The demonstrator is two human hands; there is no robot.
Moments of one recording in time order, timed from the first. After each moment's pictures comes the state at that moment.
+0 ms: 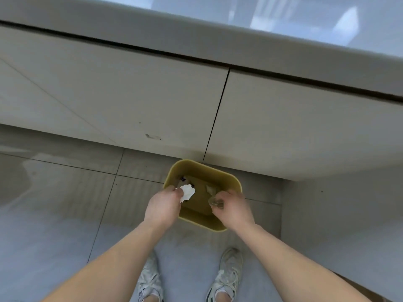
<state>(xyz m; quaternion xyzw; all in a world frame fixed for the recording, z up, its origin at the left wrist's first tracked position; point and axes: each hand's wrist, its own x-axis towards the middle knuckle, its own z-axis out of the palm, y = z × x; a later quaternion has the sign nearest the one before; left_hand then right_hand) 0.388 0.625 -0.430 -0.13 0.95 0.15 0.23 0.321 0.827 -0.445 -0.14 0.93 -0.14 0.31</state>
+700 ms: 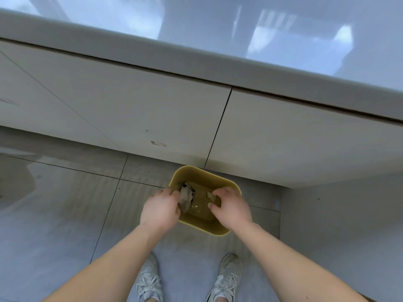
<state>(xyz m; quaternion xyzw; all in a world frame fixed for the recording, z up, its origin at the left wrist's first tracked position) 0.396 0.613 -0.401 -0.12 0.97 0.12 0.19 0.312 0.811 -0.421 -0.17 0.94 -0.14 0.28</state>
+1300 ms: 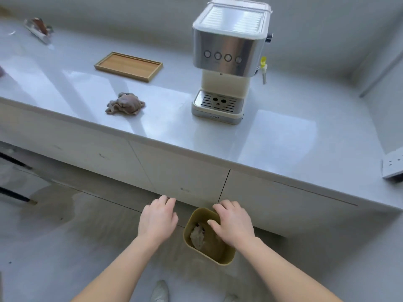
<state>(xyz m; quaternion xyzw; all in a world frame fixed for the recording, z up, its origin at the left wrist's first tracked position) 0.438 0.572 -0.134 -0.23 0.97 0.10 0.05 0.328 0.778 -0.152 -0.33 0.93 -0.09 0.12</state>
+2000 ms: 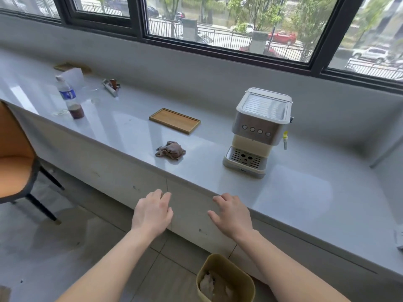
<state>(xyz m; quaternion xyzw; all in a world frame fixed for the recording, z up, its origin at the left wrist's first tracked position) 0.464 0.461 0.011 -0.28 0.96 0.02 -0.04 0.311 0.653 0.002 -0.40 0.91 -0.12 0.03</state>
